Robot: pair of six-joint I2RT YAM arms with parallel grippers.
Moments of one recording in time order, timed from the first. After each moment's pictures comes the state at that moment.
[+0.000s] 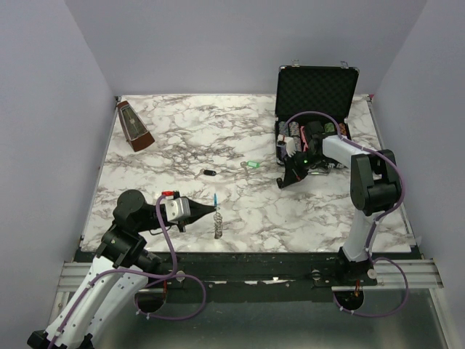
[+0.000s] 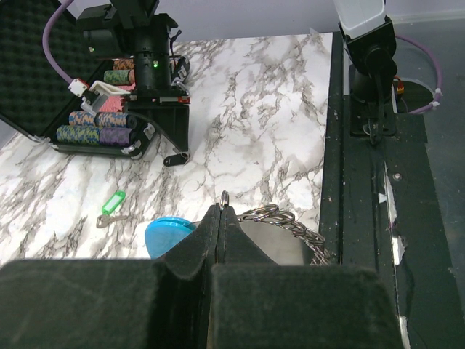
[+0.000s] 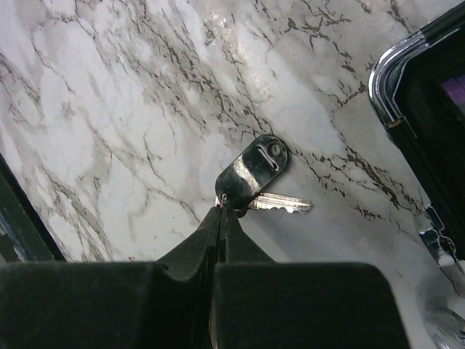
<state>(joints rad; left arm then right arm) -0.49 0.41 0.53 -0.17 0.86 0.22 0.20 1.93 1.28 -0.75 -0.70 -0.55</state>
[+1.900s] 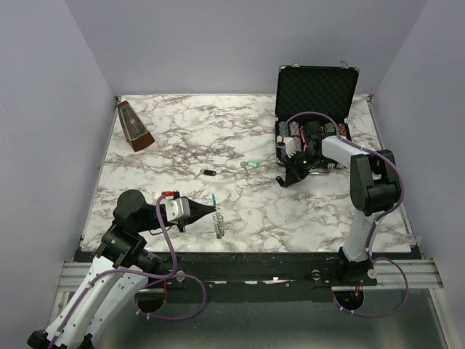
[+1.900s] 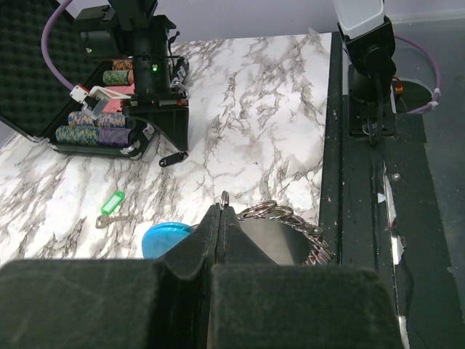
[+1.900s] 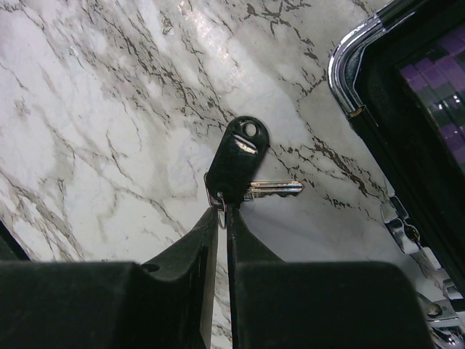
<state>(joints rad) -0.49 0.41 0.53 -0.17 0.87 0.22 0.20 1.93 1.27 -0.72 -0.61 -0.54</state>
